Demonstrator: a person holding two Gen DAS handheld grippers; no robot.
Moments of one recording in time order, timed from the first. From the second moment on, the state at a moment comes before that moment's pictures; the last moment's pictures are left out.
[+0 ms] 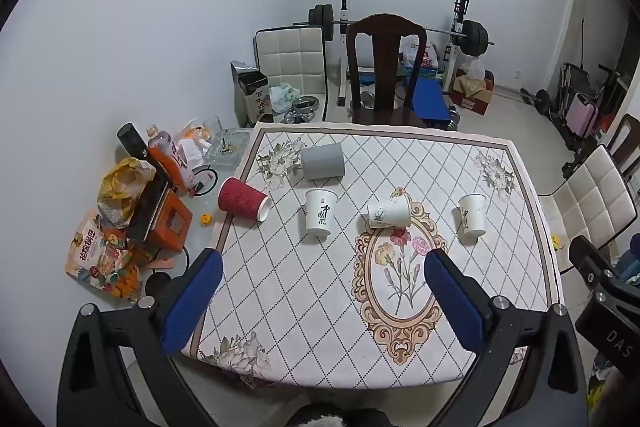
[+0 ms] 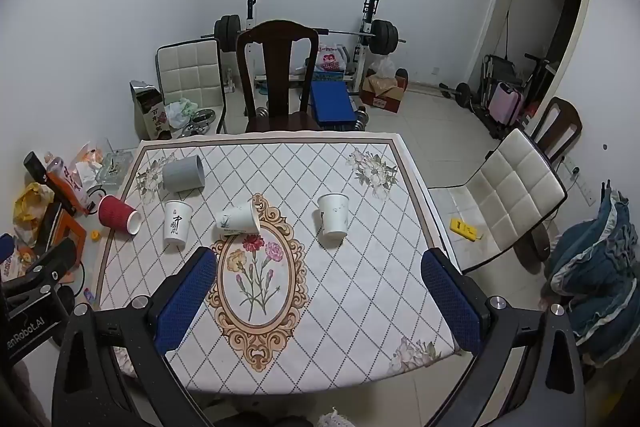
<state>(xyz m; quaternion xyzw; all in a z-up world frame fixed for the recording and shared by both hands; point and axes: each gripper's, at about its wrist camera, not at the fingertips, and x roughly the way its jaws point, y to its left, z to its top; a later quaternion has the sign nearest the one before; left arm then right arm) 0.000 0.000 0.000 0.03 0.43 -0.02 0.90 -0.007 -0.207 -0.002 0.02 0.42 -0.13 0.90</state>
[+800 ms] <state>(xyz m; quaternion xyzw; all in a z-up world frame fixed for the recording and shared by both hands) 0.009 -0.015 -0.003 0.04 0.44 -0.02 0.90 0.010 -0.215 -0.007 0.01 0.42 -0.13 0.90</state>
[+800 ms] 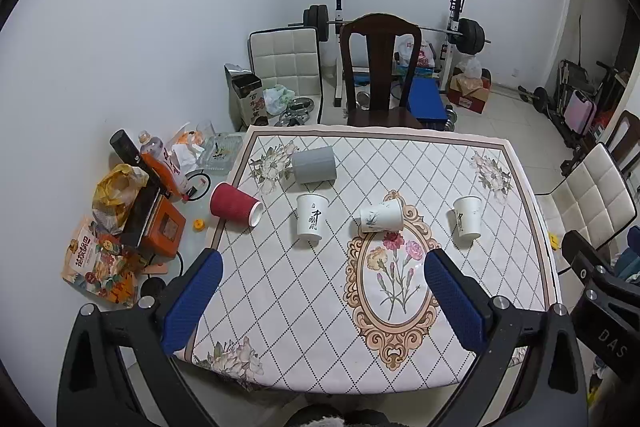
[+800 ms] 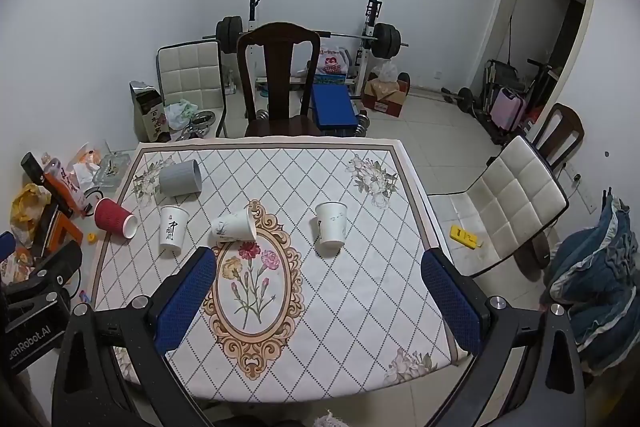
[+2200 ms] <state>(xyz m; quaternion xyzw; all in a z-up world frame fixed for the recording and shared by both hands) 0.008 -0.017 0.001 0.04 0.43 -0.02 0.90 0.006 -0.211 0.004 0.01 0.41 -0.13 0.90</state>
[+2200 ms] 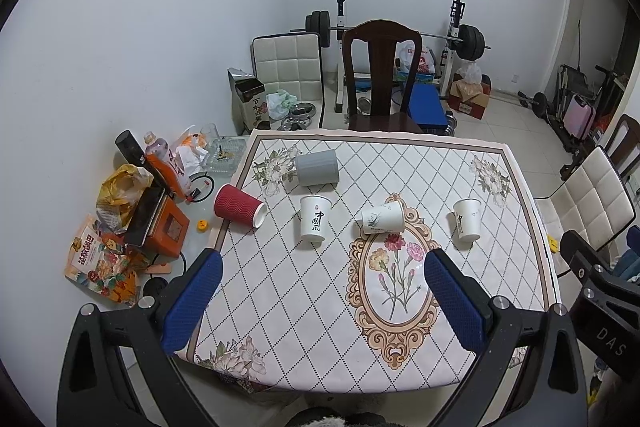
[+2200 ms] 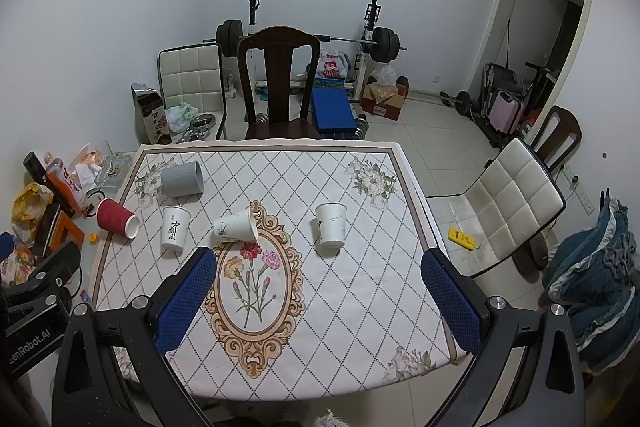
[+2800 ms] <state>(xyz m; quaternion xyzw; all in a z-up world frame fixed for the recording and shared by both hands) 0.003 -0.011 0.012 0.04 0.43 -0.02 0.90 0.005 -0.211 0.006 0.01 0.41 -0.14 0.90</state>
